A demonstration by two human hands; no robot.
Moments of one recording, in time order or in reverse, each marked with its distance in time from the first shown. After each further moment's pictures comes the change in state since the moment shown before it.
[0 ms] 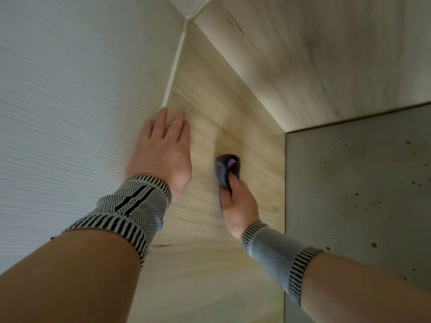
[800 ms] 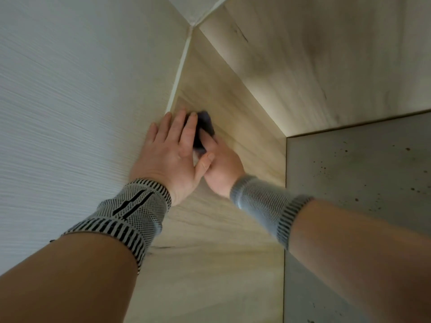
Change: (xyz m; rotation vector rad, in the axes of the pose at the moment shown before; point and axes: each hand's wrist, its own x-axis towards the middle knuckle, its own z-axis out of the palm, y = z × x) left_hand -0.004 -0.003 -0.003 -0.164 -0.002 0.017; right_hand 0.070 -0.061 -0.012 -0.154 -0.020 -0.471
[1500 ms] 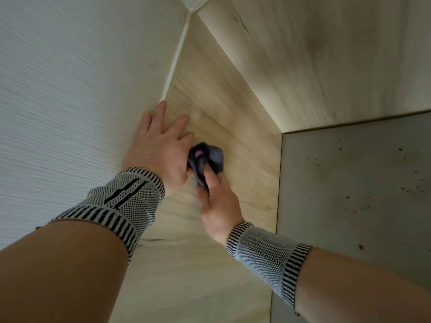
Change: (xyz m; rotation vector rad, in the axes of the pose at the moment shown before) left_hand 0.007 -0.002 0.002 0.233 -0.103 0.072; right_hand -0.085 -0.012 0.016 0.153 -0.062 0.275
